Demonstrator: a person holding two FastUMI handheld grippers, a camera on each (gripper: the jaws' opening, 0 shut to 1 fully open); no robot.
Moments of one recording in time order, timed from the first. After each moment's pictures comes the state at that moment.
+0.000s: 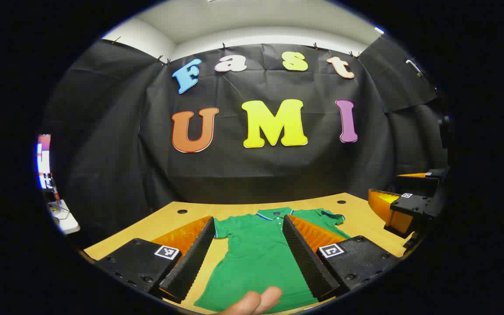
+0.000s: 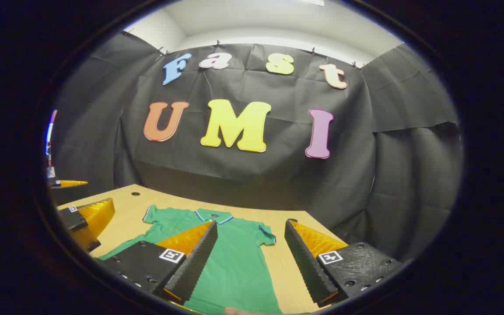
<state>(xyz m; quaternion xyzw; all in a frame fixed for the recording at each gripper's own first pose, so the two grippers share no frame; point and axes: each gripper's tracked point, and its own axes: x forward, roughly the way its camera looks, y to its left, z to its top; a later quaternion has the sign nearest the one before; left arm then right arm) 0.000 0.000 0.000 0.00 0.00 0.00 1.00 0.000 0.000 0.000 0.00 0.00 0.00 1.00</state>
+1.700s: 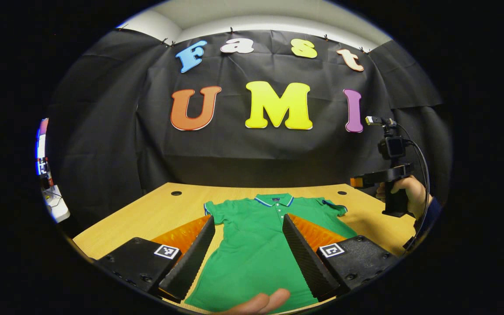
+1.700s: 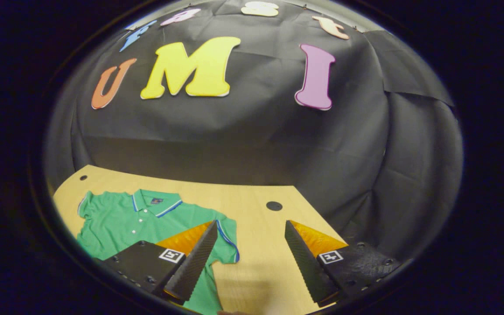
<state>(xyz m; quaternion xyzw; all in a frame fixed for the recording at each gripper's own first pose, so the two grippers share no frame) 0.033 -0.006 -0.058 -0.04 0.07 -0.01 1.00 0.271 -0.100 -0.088 0.03 0.17 -0.05 0.98</state>
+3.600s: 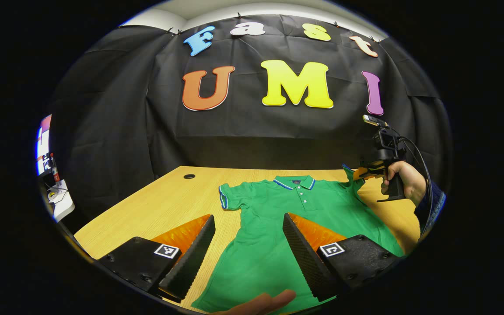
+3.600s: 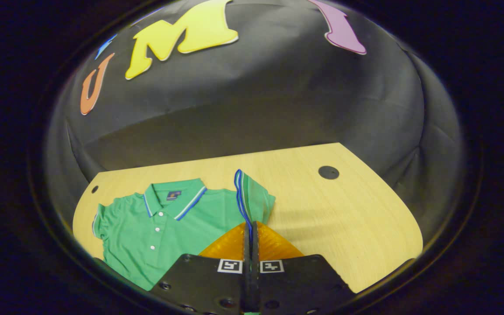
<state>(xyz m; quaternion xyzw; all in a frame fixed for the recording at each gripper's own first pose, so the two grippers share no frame) 0.055 0.026 -0.095 -0.04 0.13 0.04 0.99 0.344 -0.010 -0.131 0.11 0.27 0.02 0.96</state>
